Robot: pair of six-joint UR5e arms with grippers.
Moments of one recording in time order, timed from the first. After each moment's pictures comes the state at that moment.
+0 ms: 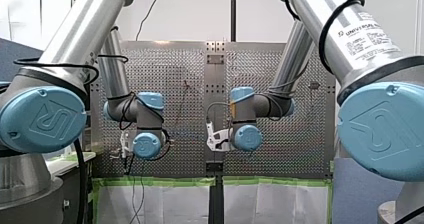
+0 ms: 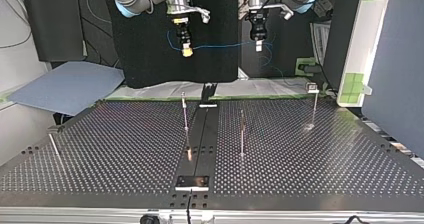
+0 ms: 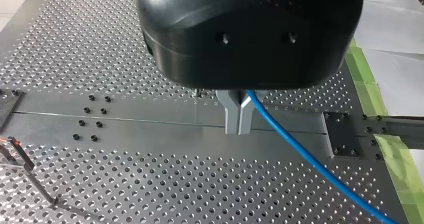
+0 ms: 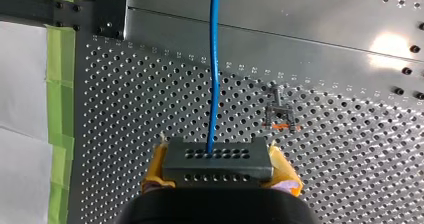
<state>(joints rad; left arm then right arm) -0.53 -2.02 -2.42 -1.90 -2.16 -1.63 2.38 -1.00 2.03 -0.86 1.87 1.47</state>
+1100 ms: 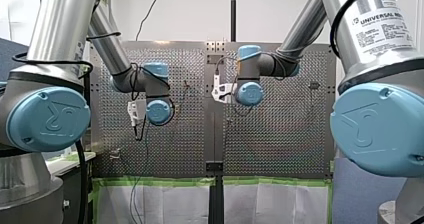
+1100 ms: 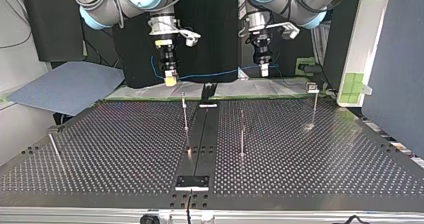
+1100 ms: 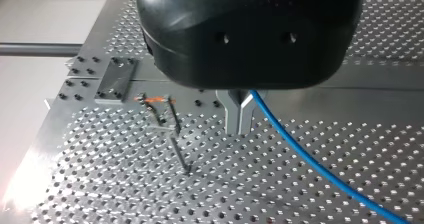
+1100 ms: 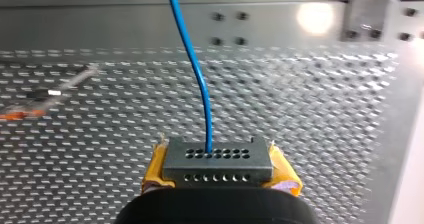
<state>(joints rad) -0.47 -1.78 -2.26 -2.11 -2.18 -1.63 2.29 -1.25 1.89 -0.71 1.80 1.58</state>
